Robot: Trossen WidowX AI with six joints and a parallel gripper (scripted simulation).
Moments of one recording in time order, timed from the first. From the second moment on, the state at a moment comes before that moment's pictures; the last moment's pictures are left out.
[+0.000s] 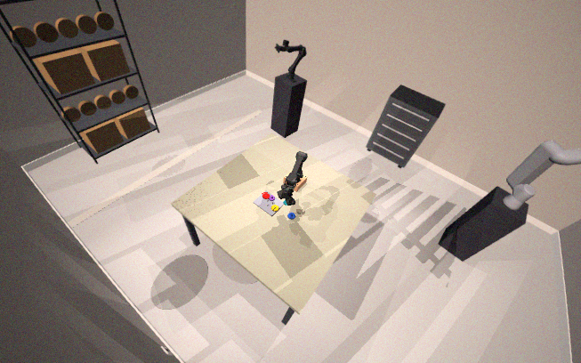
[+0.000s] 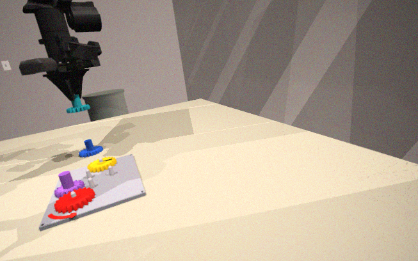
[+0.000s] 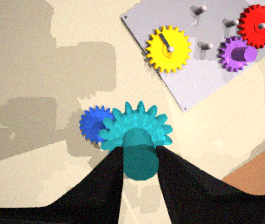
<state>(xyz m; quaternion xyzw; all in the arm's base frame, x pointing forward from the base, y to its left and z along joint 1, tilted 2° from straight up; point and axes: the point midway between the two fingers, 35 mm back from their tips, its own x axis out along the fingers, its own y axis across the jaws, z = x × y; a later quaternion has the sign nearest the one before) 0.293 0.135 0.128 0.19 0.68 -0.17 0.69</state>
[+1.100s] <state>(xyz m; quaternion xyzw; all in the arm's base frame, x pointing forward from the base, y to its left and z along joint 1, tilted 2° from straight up) 0.312 0.061 0.081 0.19 0.68 -0.17 0.69</state>
